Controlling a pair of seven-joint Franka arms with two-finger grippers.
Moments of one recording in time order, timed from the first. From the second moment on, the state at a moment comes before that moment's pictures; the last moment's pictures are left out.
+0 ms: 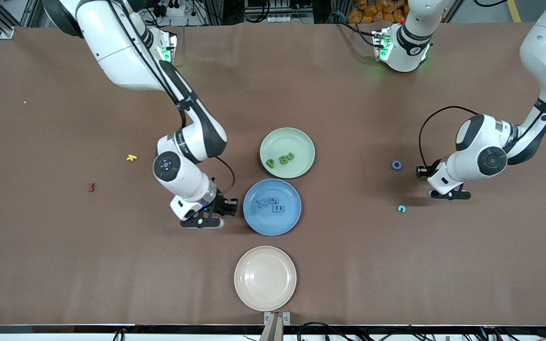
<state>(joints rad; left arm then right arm) 0.76 0.64 -0.77 -2.09 0.59 2.24 -0.35 0.45 0.74 0.05 -1.56 0.22 2.51 0.36</state>
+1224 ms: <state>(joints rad) 0.54 0.63 -0.86 -2.02 0.59 2.25 -0.63 0.50 0.78 0.10 -1.47 0.22 2.49 0.47</state>
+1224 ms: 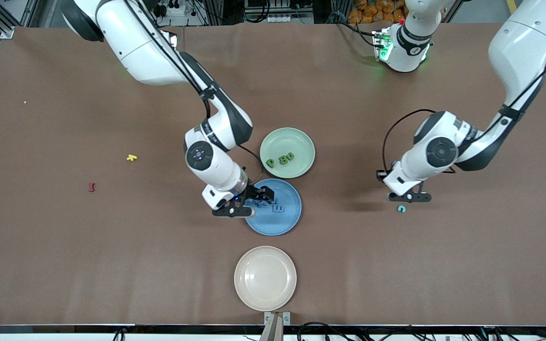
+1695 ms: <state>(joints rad) 0.33 0.63 -0.87 -1.95 0.54 2.25 -0.93 0.27 0.65 0.09 -1.62 0.22 2.42 0.11</state>
